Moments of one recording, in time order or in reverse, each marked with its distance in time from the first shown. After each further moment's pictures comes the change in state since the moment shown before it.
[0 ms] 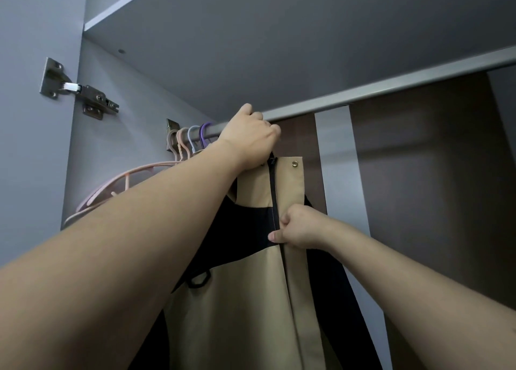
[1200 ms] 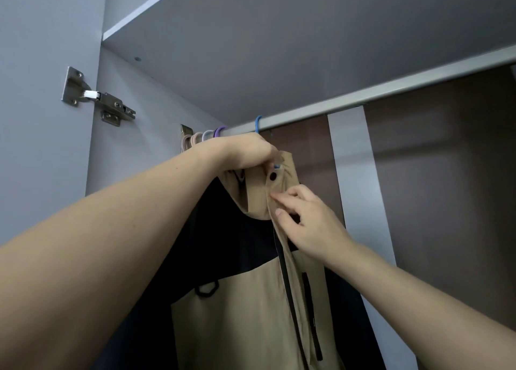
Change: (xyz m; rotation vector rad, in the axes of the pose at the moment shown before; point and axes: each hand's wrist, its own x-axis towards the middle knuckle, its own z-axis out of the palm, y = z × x) left_hand -0.030 -0.023 -0.023 -0.911 -0.561 -0.229; right_hand 0.007 -0.003 0.029 0.118 0.557 -0.495
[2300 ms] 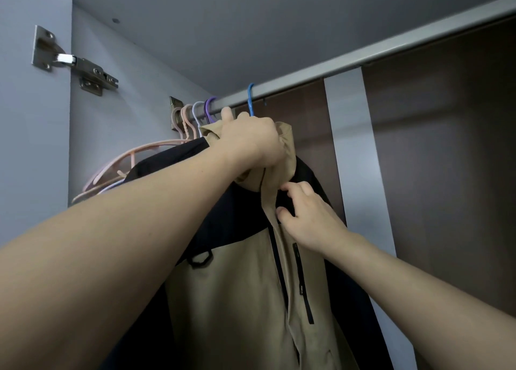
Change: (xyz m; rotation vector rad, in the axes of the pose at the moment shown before) left_hand -0.001 0.019 0.049 0.416 0.298 -0.130; right_hand -0.028 0.017 0.023 -0.146 -0.146 0.191
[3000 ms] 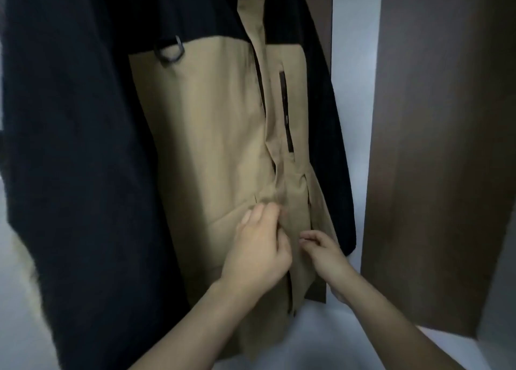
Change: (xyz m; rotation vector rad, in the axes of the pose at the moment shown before) left_hand -0.369 0.105 0.190 -0.848 -0.237 -0.064; right_hand -0.328 0.055 0.116 0.710 -0.322 0.993
